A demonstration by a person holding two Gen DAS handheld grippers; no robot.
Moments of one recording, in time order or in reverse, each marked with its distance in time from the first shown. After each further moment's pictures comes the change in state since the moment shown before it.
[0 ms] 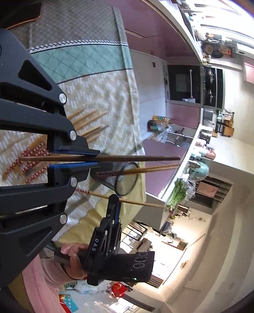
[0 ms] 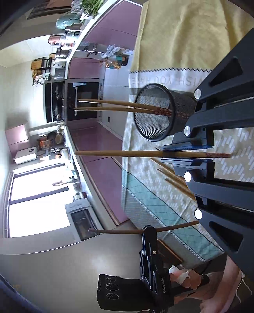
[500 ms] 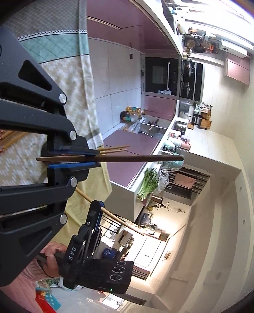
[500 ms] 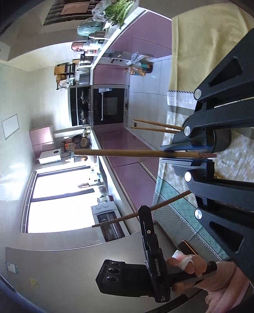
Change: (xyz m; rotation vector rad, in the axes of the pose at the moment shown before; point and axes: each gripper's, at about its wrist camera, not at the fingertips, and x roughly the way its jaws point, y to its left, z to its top) left arm 0.011 -0.032 0.085 0.019 -0.178 -0.050; right arm -0.048 -0.026 0.052 -0.034 -0.183 -0.041
